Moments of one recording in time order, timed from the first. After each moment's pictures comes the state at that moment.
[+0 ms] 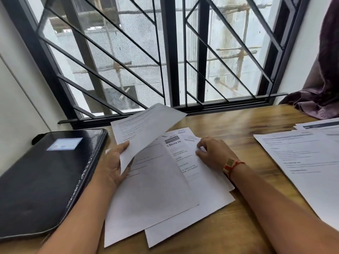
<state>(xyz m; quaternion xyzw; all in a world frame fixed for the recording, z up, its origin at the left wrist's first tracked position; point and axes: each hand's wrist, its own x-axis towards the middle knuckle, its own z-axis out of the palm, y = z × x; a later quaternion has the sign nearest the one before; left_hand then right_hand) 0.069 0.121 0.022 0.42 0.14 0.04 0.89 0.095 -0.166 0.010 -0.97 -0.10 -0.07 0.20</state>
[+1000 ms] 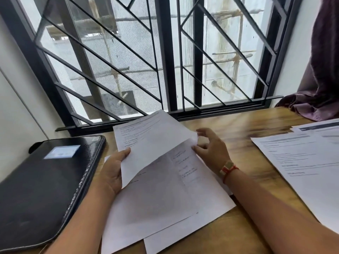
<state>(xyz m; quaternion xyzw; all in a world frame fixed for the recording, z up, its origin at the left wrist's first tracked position) 0.065 0.121 0.020 0.50 0.15 -0.04 0.85 0.096 -0.157 0.007 -0.85 -0.06 -0.20 0.48</state>
